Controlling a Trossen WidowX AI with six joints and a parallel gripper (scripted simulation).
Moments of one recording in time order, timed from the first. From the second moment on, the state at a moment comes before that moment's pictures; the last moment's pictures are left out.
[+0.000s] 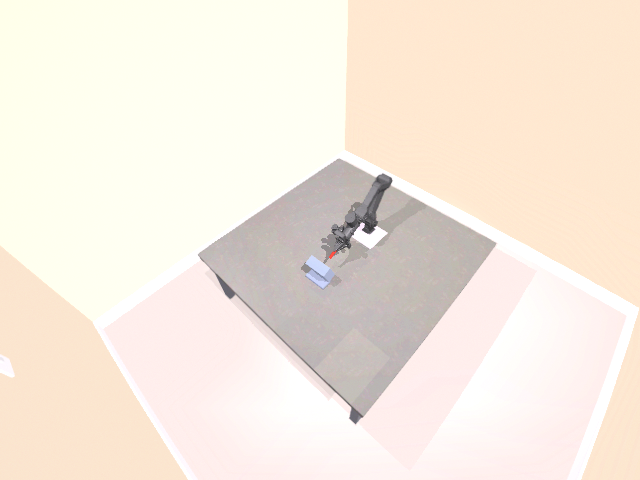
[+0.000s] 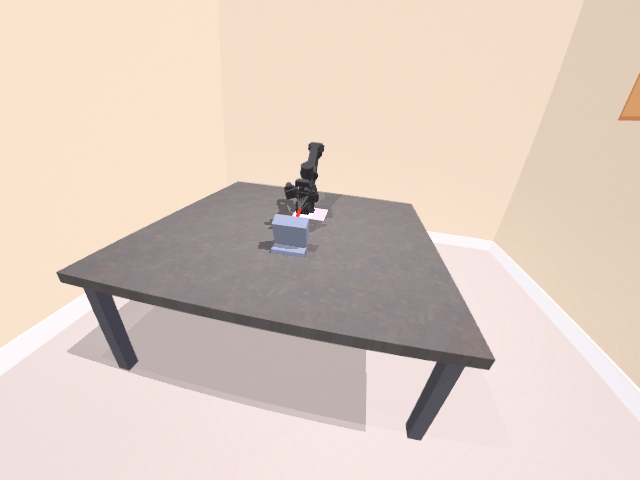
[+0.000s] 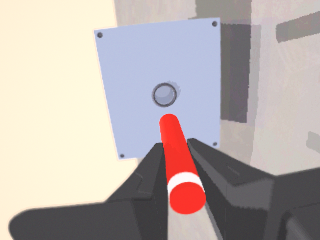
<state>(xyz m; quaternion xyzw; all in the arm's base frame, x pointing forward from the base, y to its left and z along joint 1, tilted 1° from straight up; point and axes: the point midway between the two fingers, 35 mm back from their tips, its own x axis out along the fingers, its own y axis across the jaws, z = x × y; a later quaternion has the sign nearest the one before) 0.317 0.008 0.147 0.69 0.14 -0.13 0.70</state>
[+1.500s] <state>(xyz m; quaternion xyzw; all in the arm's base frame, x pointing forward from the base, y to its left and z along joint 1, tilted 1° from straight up) 0.348 0.002 0.132 0.70 0.12 -0.13 0.70</state>
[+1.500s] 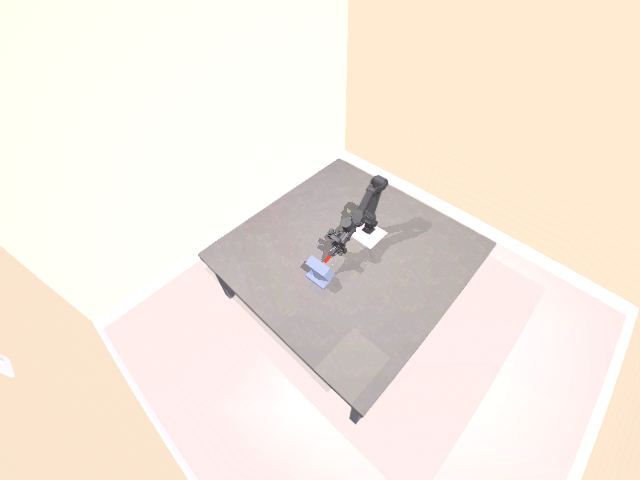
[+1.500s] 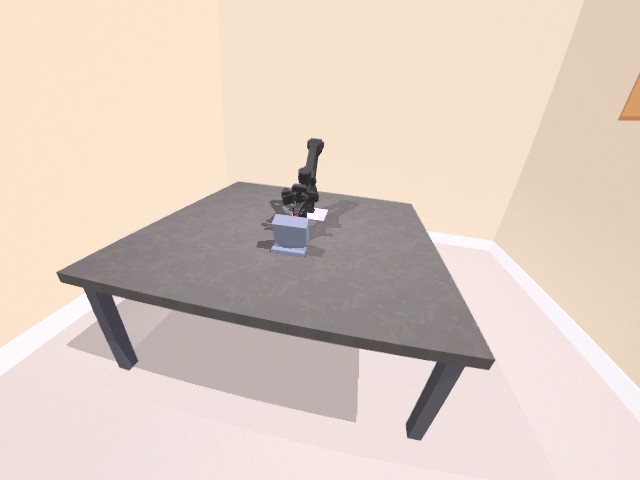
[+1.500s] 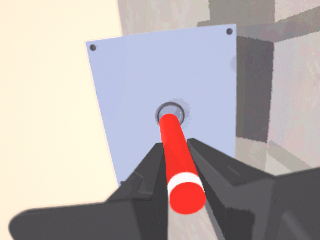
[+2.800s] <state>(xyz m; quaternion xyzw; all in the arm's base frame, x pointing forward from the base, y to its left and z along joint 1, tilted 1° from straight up) 0.355 0.003 0.128 0.70 0.12 -0.12 0.70</state>
